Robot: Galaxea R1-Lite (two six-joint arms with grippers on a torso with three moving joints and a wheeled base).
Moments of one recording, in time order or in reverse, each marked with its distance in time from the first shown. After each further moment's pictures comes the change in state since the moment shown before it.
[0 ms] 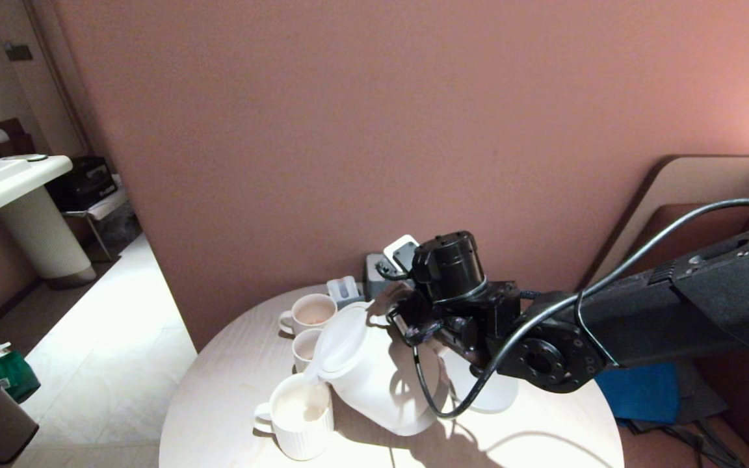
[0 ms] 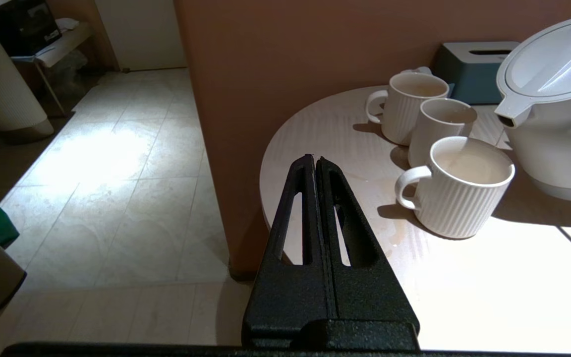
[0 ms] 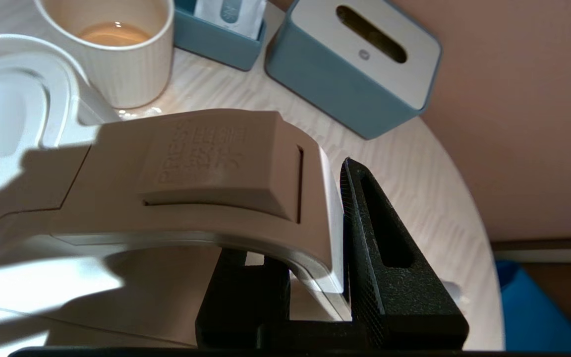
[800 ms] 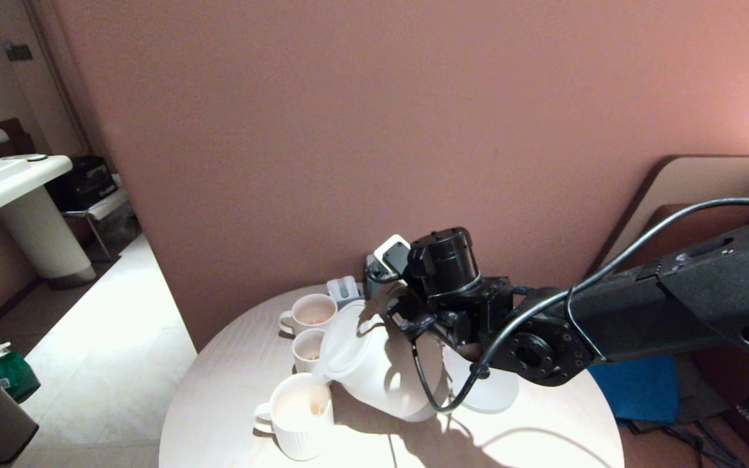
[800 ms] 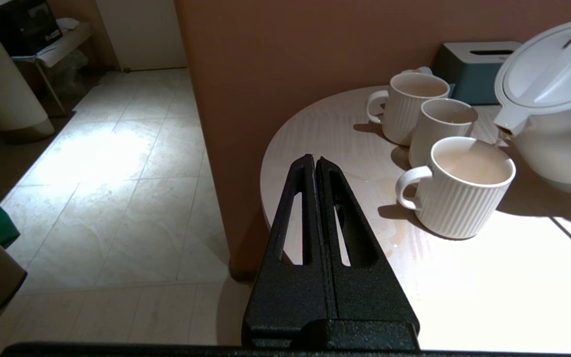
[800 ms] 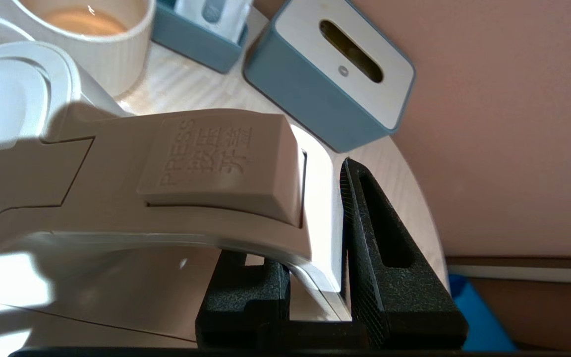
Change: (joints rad) left arm 0.000 0.000 0.000 0.000 0.000 0.000; right arm 0.001 0.022 -0.036 -0.003 -0.032 -0.136
